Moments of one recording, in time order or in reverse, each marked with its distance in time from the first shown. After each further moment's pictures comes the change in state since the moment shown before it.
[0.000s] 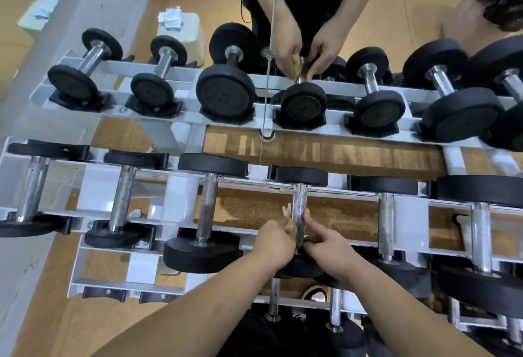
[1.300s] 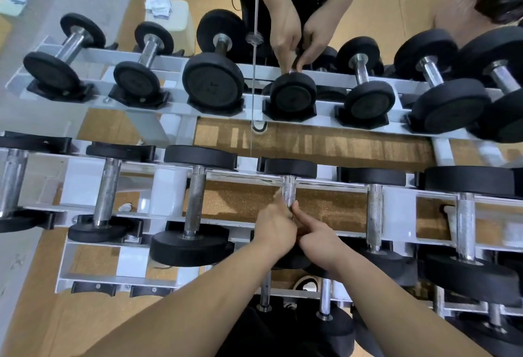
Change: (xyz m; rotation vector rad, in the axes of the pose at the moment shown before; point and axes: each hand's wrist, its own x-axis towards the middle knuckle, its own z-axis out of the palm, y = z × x) left_hand 0.001 0.029 0.009 0.299 0.125 0.139; right_hand 0.014 0.014 0.000 0.054 -0.029 0.060
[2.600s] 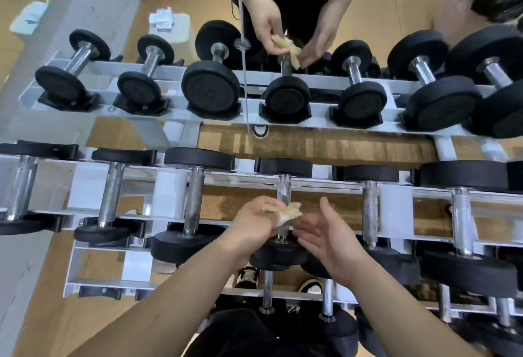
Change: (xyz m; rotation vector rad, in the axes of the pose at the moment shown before) left_hand -0.049 -0.001 -0.058 -0.733 -0.199 -0.161; right_hand -0.035 -0.006 -0.015 0.624 0.022 0.072
